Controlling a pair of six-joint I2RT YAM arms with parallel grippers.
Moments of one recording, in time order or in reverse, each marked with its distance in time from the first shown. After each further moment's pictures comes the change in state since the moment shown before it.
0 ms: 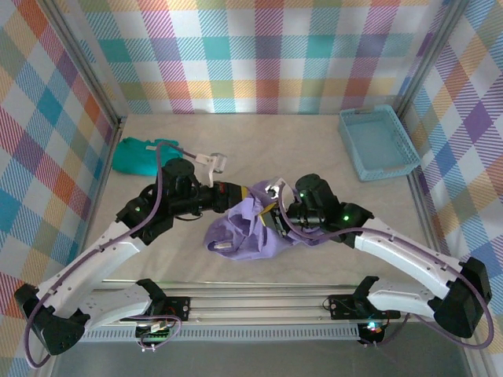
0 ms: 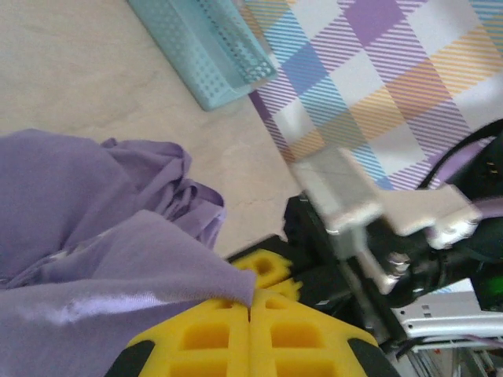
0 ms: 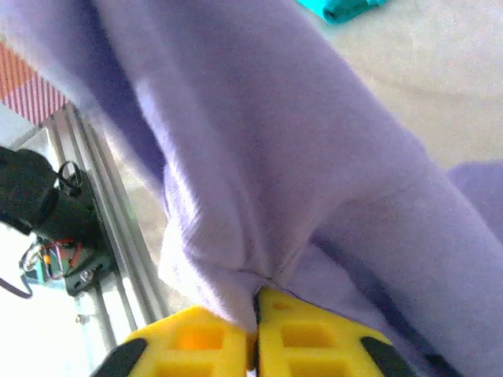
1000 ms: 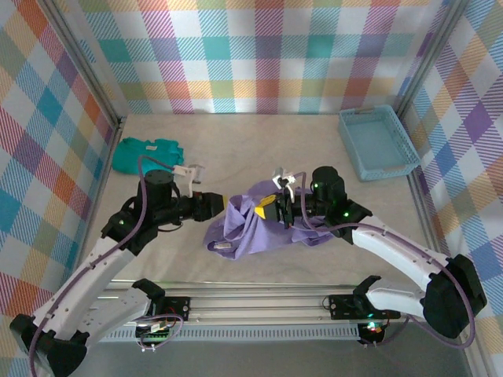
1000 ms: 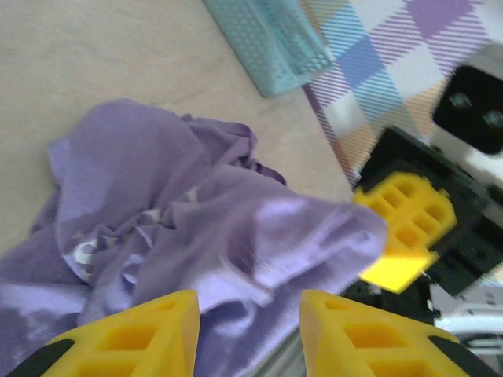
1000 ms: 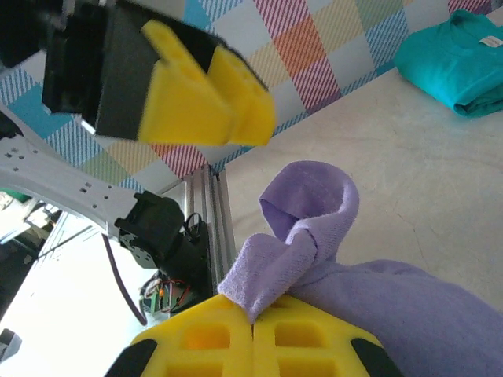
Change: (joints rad) left arm 0.158 -0.158 -0.178 -0.061 0.101 0.103; right arm -0.164 0.064 -0.119 0.458 -0.478 0.137
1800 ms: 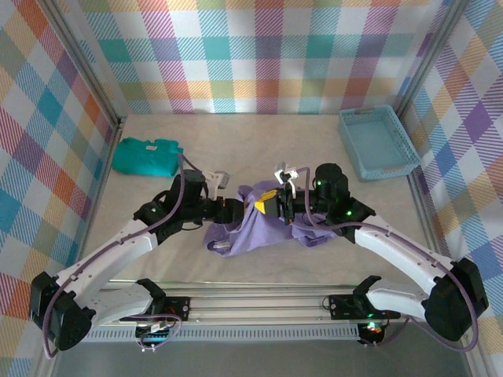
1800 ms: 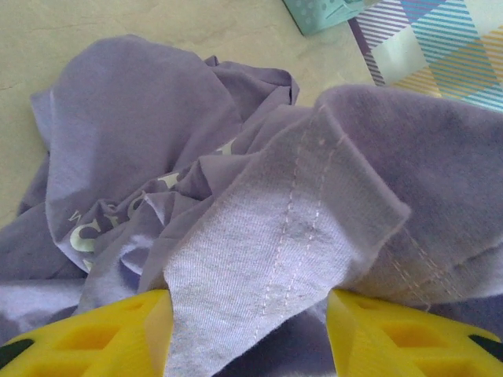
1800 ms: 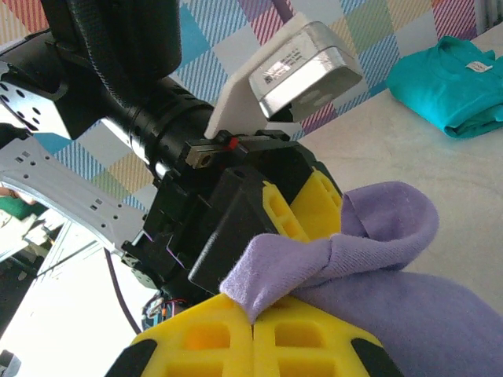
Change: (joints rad) left arm -0.115 0.233 -0.010 0.085 -0.095 0.026; right arm 0.000 -0.024 0.031 -0.008 0.026 0.030
